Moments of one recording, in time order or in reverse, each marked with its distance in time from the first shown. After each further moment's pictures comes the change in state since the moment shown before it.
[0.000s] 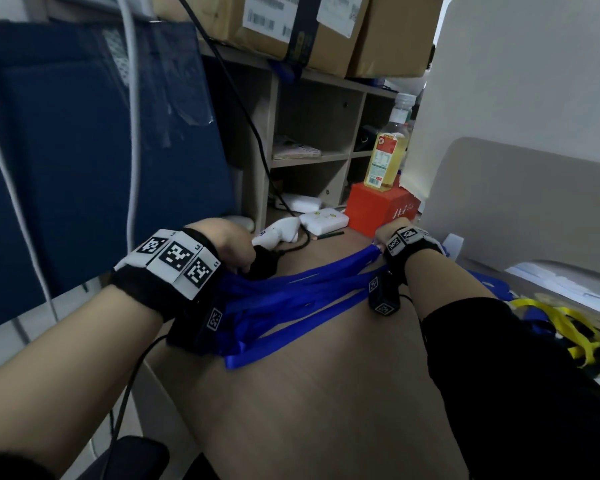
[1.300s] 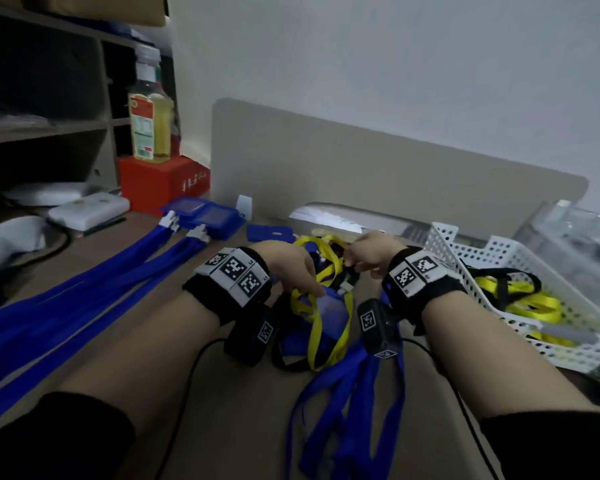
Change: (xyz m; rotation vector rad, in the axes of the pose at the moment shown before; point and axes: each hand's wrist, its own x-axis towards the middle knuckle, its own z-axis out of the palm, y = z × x) left_hand -0.038 0.316 0.072 0.179 -0.067 1.020; right_hand -0.149 0.179 -0.231 -0.172 0.143 0.290
